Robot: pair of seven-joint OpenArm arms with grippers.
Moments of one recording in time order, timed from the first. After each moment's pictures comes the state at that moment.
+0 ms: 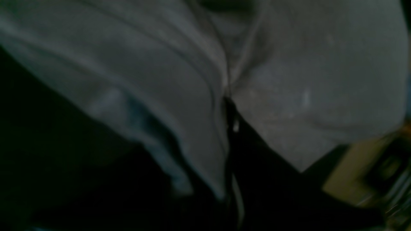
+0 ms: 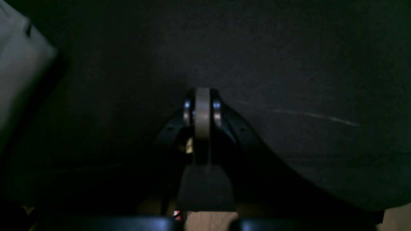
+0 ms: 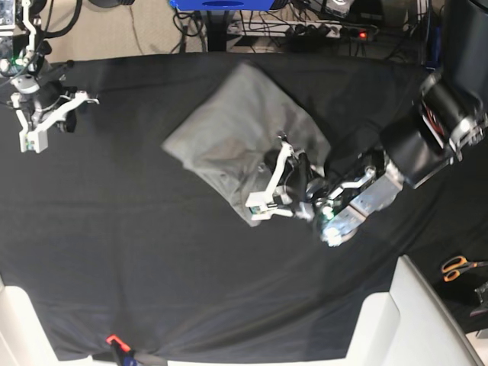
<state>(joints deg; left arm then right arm) -37.5 -22.7 68.9 56.1 -41.3 -36.0 48.6 -26.7 16.1 10.6 95.4 22.5 7.4 -31.4</state>
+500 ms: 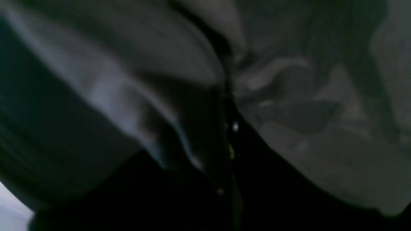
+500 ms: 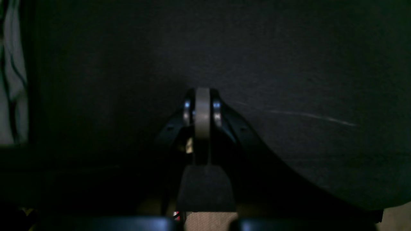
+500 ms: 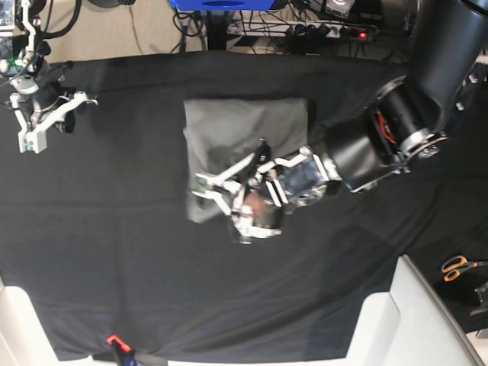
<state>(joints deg) -37.9 -9.6 73.2 56.0 -3.9 -41.1 44.2 -26.6 16.1 10.6 95.4 22.5 7.2 -31.4</state>
